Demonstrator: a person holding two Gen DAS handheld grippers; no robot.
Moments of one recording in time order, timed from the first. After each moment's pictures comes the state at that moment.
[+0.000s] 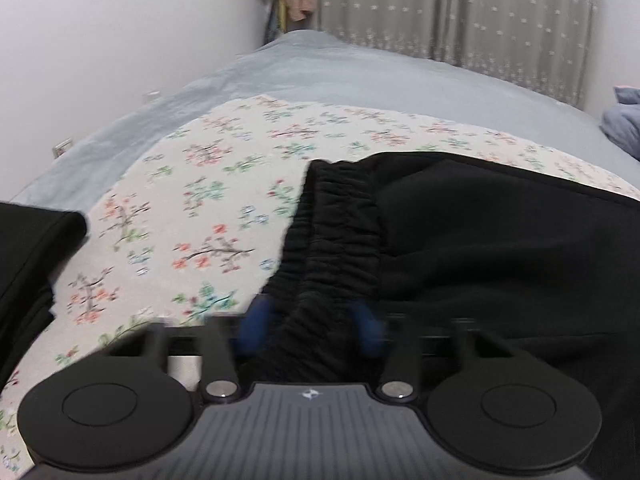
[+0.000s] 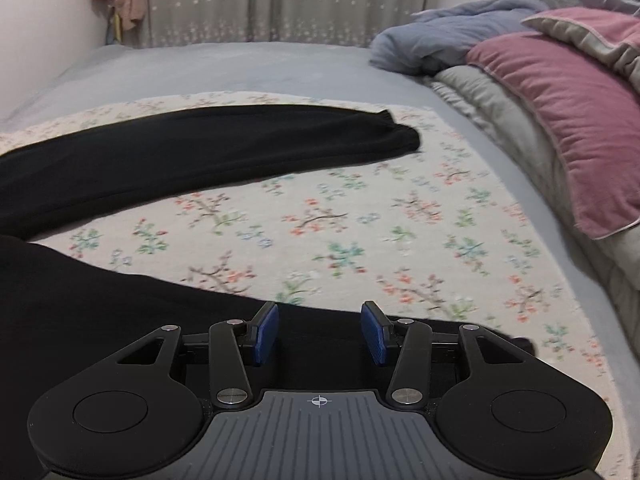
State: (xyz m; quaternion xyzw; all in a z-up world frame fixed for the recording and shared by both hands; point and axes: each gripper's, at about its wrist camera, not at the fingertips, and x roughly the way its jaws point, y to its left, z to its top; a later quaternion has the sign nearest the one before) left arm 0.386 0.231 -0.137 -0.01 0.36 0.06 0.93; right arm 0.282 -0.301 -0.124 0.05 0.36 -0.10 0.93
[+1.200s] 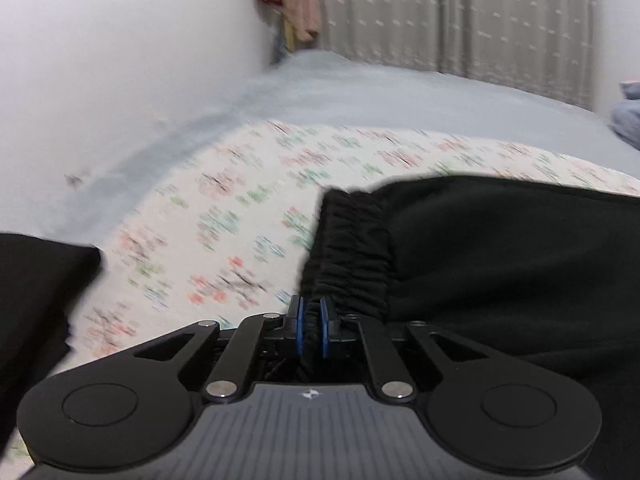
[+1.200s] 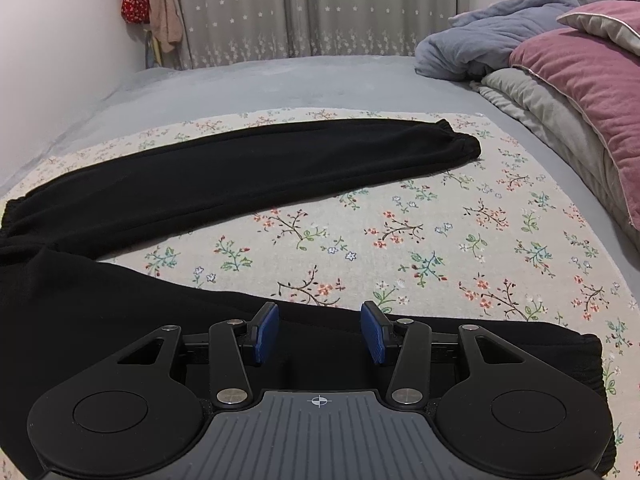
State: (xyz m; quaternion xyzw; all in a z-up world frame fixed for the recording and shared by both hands) left arm 0.394 0.233 -0.129 0.02 0.32 0.11 0.94; right arm 0.277 -0.270 -0.111 0.09 0.33 -0.04 0.94
